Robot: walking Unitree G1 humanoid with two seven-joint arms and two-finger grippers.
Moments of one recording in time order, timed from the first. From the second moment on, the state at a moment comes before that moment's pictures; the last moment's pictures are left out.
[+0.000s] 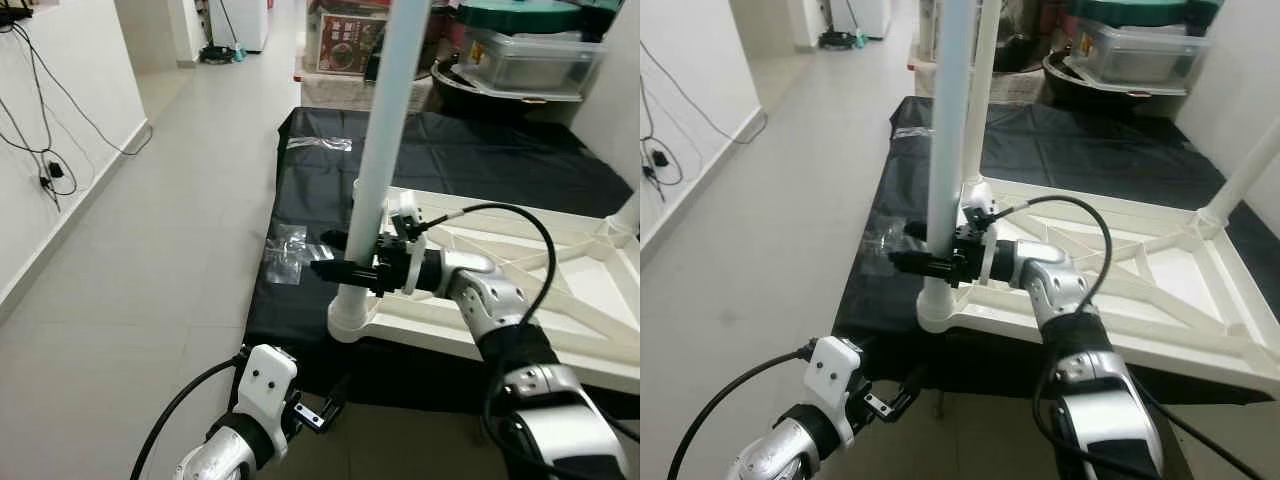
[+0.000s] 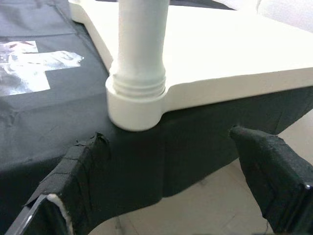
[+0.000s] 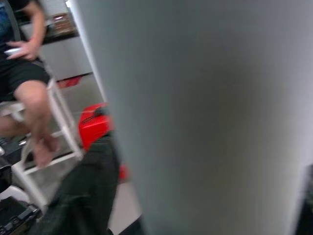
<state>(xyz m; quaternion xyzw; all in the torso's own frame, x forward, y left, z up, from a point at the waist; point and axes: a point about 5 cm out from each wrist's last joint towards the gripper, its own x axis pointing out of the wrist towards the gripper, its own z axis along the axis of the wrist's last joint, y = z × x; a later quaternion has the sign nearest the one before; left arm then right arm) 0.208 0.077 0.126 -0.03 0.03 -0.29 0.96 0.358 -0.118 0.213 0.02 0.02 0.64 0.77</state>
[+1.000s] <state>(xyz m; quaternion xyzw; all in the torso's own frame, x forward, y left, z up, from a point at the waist) 0.207 0.078 0.126 -0.03 0.03 -0.29 0.96 0.366 -0.153 0.192 0.08 -0.04 -0.19 0.98</state>
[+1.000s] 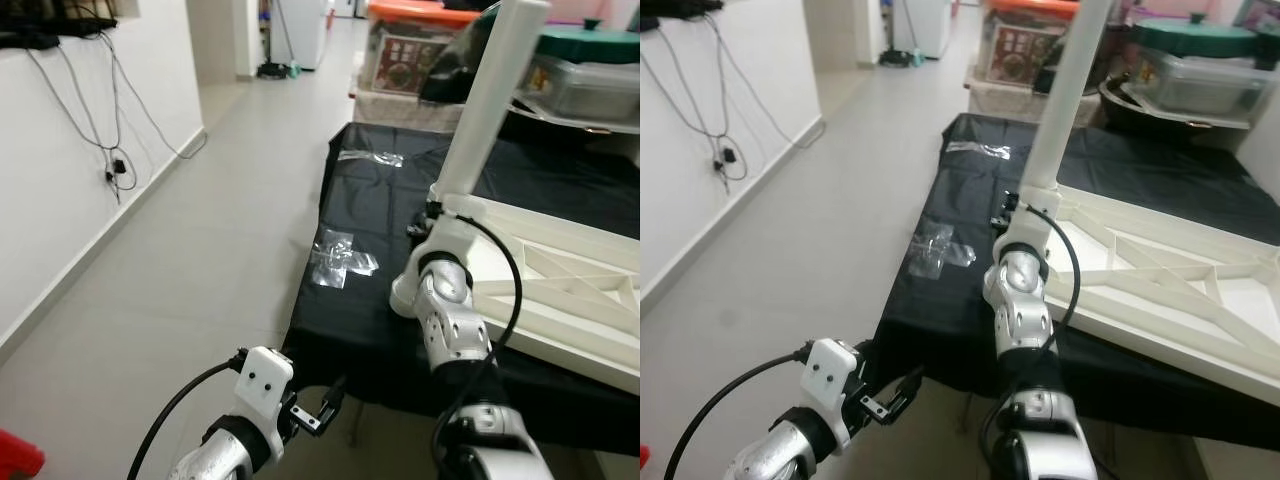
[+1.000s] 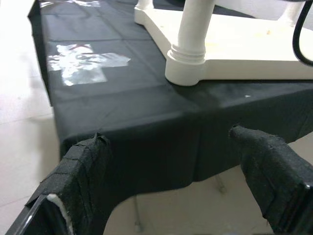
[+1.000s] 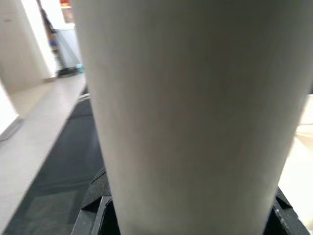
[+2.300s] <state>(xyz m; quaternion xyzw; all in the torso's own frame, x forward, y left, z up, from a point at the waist) 0.208 0.077 0.127 -0.03 0.02 -0.30 0.95 0.350 -0.100 0.203 0.05 0.03 0.66 0.75</state>
